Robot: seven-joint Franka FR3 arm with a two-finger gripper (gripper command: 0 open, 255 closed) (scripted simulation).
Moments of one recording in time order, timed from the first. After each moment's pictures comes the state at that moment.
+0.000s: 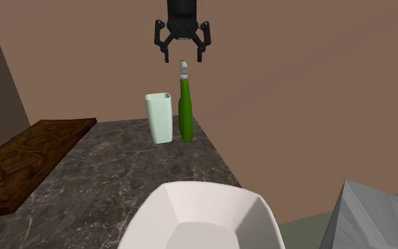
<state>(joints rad) -0.08 0.47 -0.06 -1.37 0.05 1.81 0.48</state>
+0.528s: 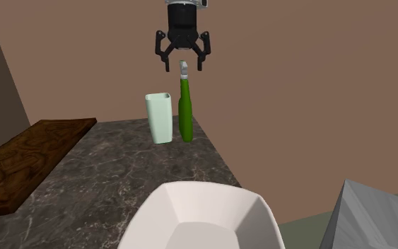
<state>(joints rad) -0.08 0.48 -0.06 -1.42 0.05 1.87 0.48</state>
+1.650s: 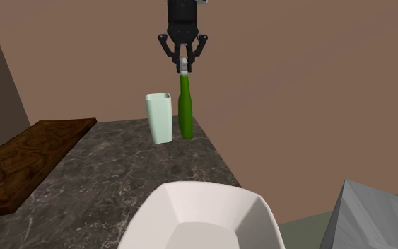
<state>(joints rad) -0.08 0.47 -0.06 -1.40 0.05 1.85 0.48</state>
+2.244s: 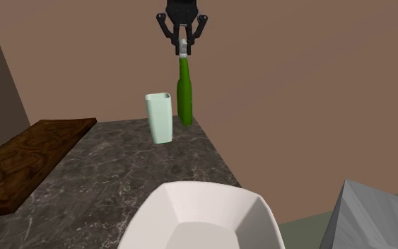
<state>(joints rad) -0.08 0.47 -0.06 -1.28 0.05 1.73 0.48</state>
